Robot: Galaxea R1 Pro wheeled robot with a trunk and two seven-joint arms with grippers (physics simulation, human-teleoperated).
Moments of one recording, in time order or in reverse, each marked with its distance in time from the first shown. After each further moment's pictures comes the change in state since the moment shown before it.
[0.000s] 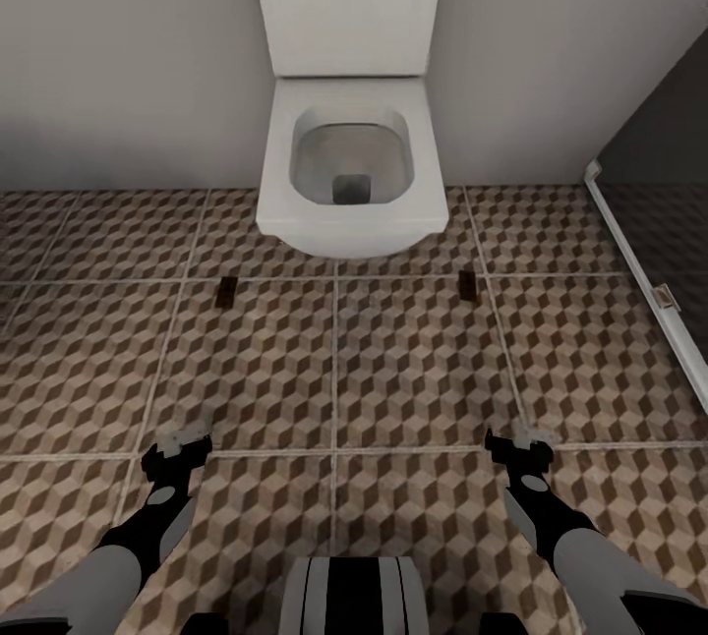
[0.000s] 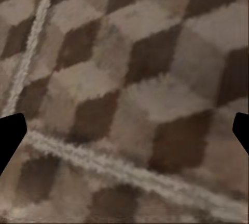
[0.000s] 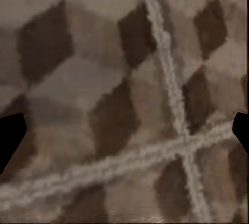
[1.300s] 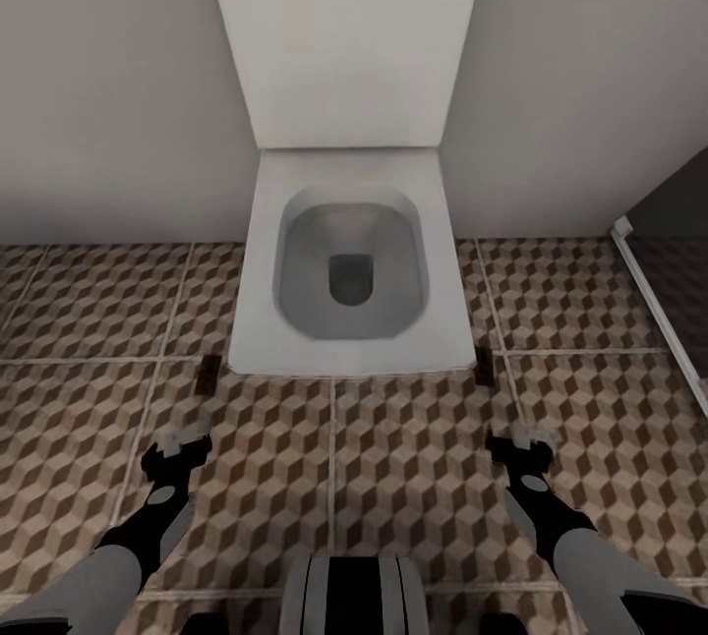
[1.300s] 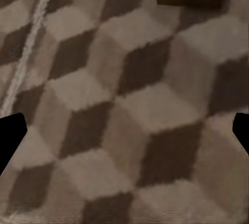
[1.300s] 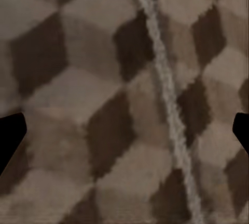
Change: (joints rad) left arm 0.000 0.000 0.001 -0.002 0.001 -0.001 0.002; right arm 0.000 0.000 -0.001 0.000 0.000 0.000 -0.001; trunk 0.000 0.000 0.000
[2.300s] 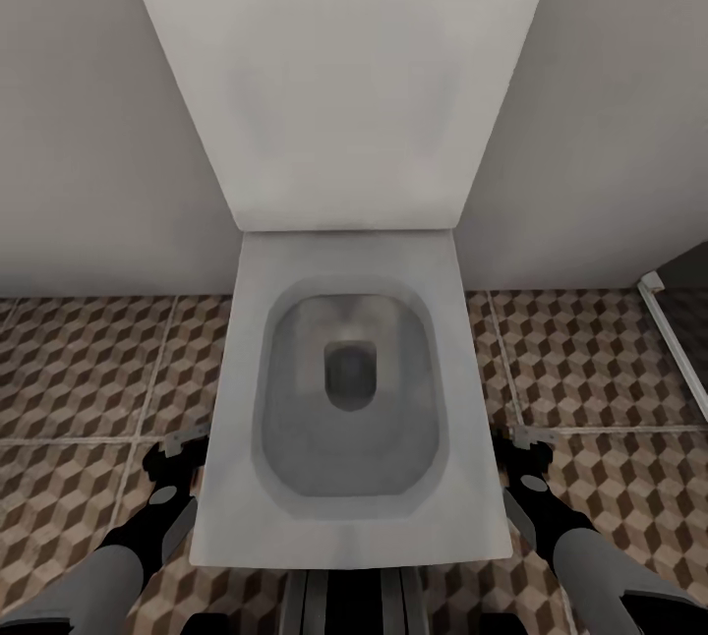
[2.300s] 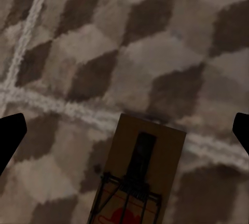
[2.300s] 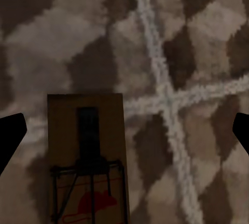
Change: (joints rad) left arm 0.001 -0.005 0.000 -0.001 0.000 -0.002 0.002; right arm 0.000 0.001 -0.001 0.000 0.000 0.000 0.000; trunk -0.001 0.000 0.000
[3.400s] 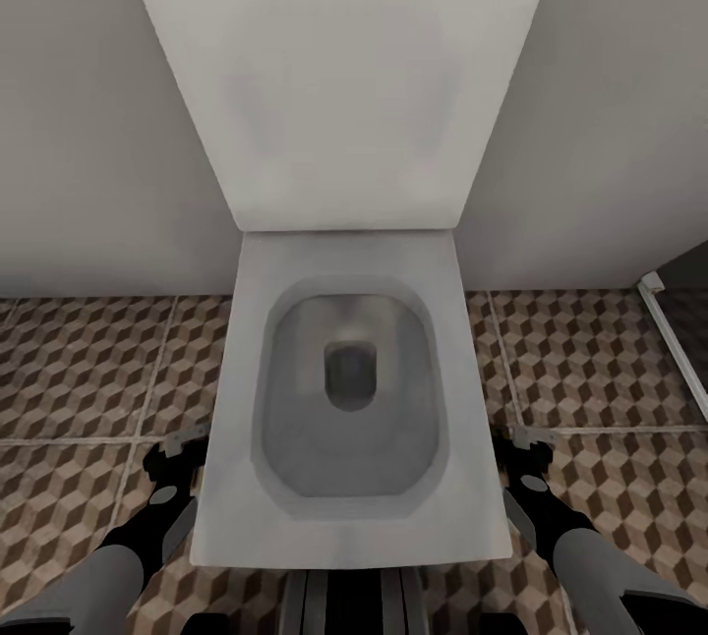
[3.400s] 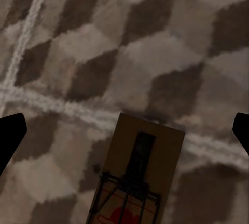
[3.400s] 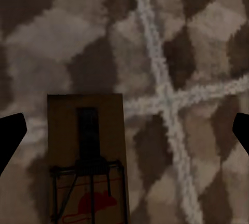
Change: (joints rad) left arm 0.000 -0.001 0.000 0.000 0.001 0.000 0.001; right arm 0.000 0.000 0.000 0.000 0.000 0.000 0.000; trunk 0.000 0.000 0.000
